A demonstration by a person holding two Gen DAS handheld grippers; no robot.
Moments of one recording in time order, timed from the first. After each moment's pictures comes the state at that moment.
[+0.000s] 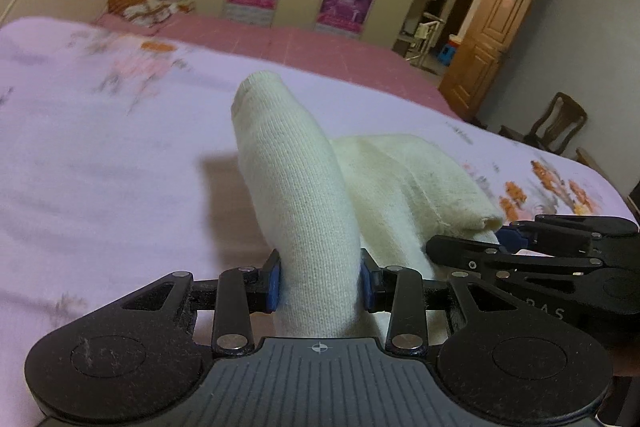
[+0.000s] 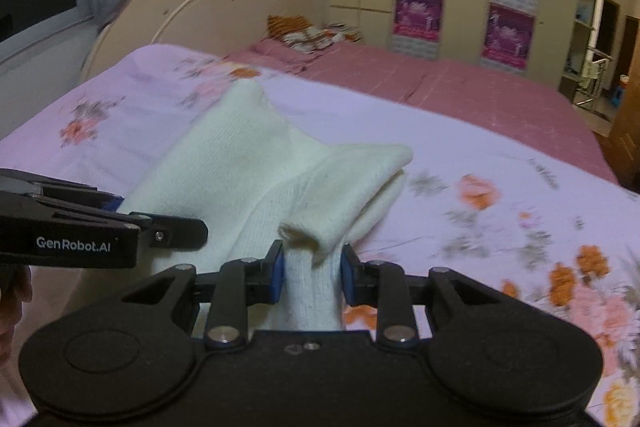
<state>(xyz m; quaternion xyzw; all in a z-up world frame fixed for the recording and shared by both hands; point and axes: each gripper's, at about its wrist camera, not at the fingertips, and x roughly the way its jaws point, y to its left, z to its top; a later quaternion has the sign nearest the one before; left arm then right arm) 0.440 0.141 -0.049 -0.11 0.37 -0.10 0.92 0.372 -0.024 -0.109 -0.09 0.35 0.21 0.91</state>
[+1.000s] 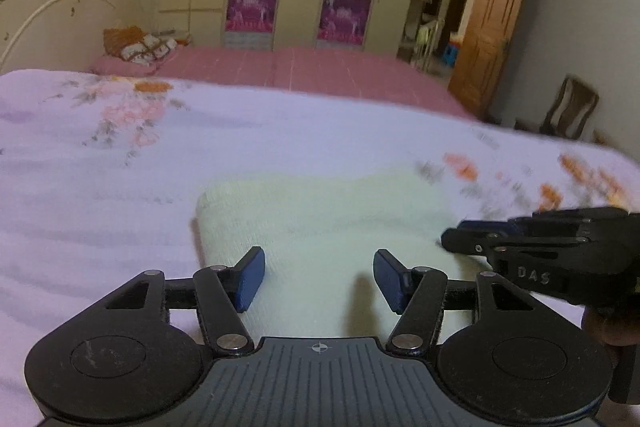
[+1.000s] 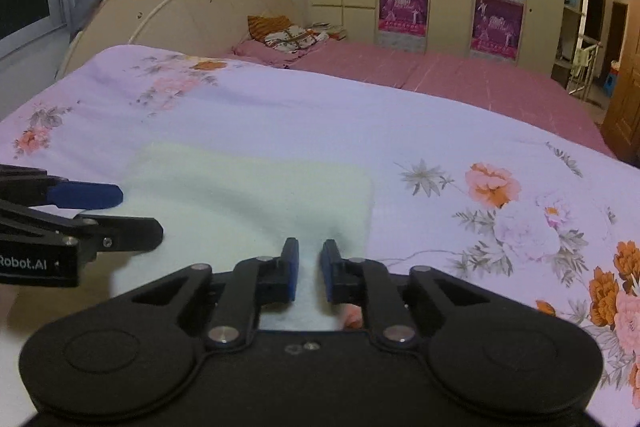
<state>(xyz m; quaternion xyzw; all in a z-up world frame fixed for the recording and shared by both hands) 0.487 0.134 -0.055 -0.05 0.32 -0.09 0.94 0.419 -0.047 -0.137 -0.05 0.34 0.18 0.92</state>
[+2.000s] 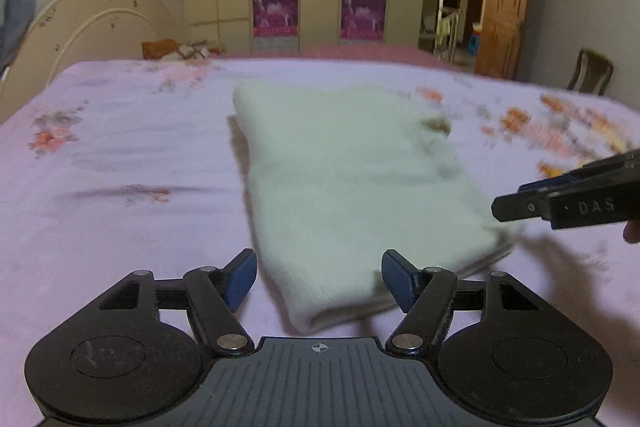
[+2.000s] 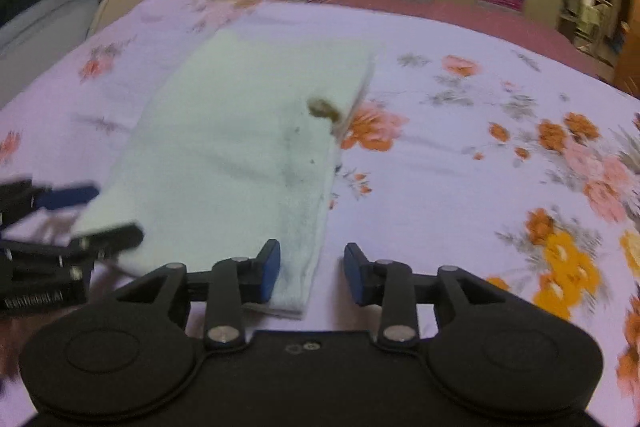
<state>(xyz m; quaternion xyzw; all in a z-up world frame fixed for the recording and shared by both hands) 0.286 0.108 -0.066 0.01 0.31 -0.03 0.95 0.277 -0.080 -0.126 -0.05 0.39 0.19 0.90</state>
